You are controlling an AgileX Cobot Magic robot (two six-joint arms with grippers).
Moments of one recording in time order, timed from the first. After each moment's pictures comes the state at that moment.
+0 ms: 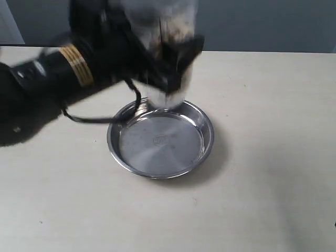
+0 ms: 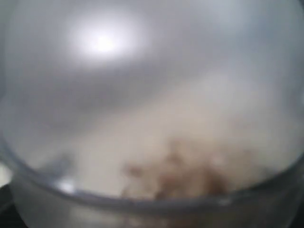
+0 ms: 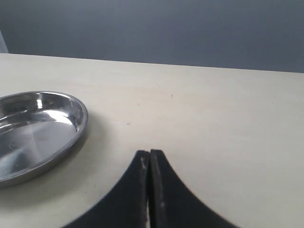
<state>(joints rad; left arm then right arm) -0.56 1.48 -0.72 0.25 -0.59 -0.25 0.19 0.00 0.00 0.07 0.32 -0.03</state>
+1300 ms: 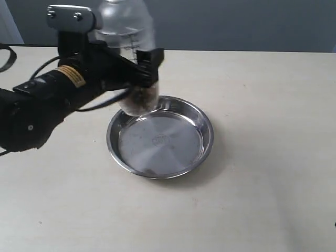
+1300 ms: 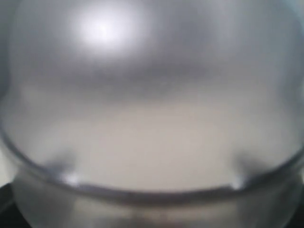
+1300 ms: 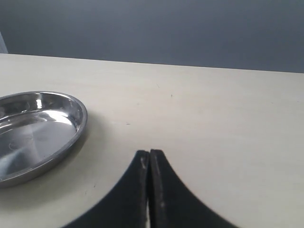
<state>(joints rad) -0.54 1.52 -0.69 -0.25 -0.59 -0.05 0.19 0.00 0.00 0.07 0.32 -0.03</state>
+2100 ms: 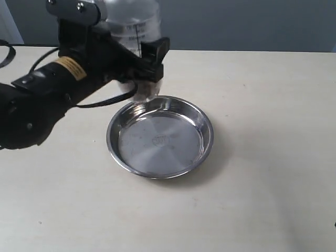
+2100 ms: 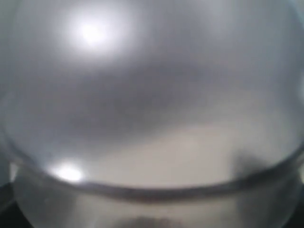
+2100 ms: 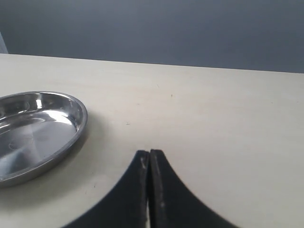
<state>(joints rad) -0.56 1.49 -0.72 -0.17 -0.66 0.06 0.19 0.00 0.00 0.07 0.32 -0.03</state>
